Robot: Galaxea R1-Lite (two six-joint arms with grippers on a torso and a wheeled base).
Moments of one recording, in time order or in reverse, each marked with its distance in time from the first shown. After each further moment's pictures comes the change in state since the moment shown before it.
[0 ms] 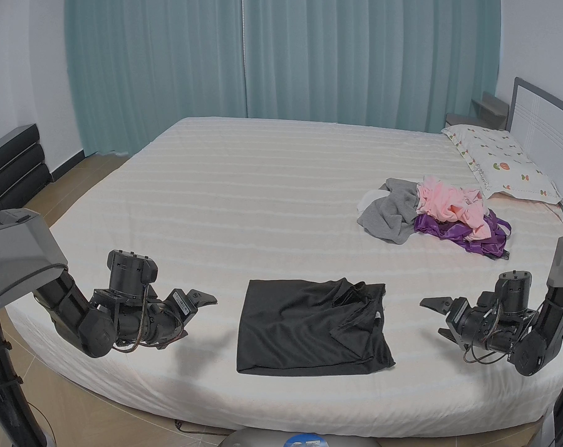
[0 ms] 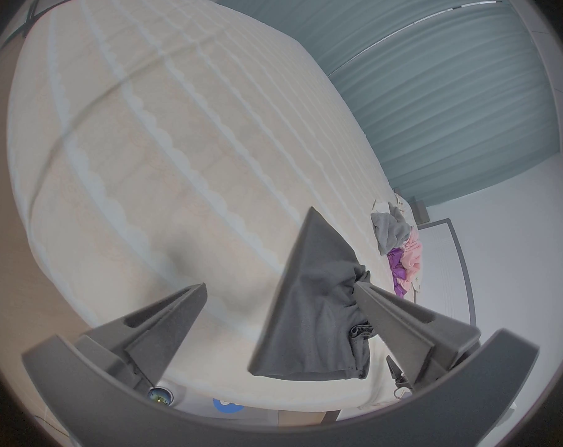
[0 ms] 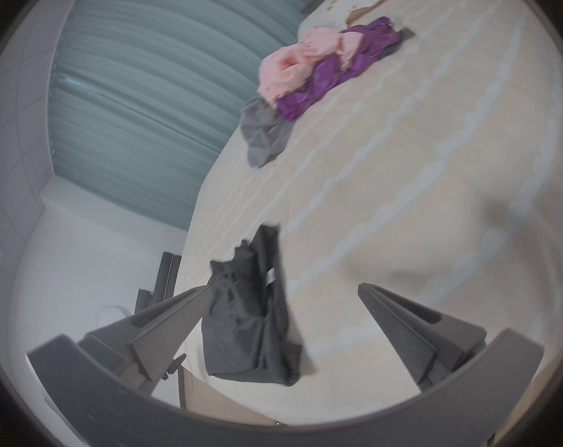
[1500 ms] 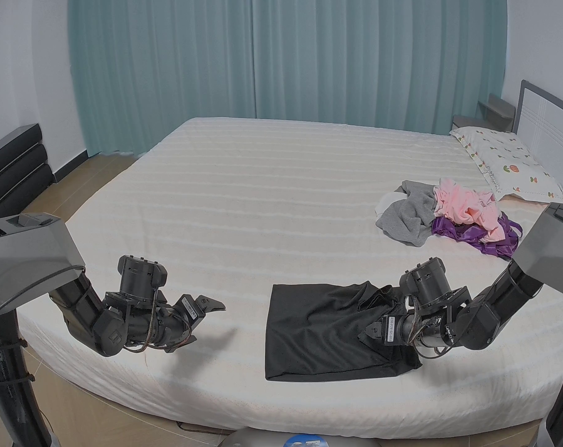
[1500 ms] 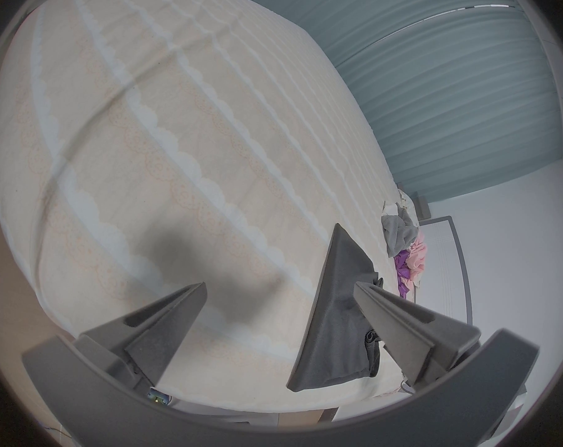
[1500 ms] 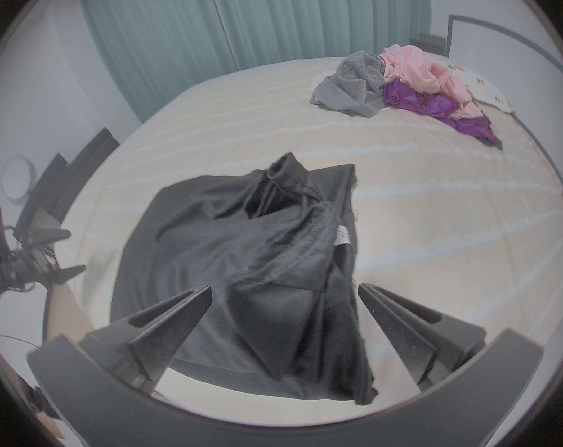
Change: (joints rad) left arm 0.003 0.089 -0.047 -0.006 -0.061 0.002; right arm 0.383 0.009 -0.513 0.862 -0.481 -0.406
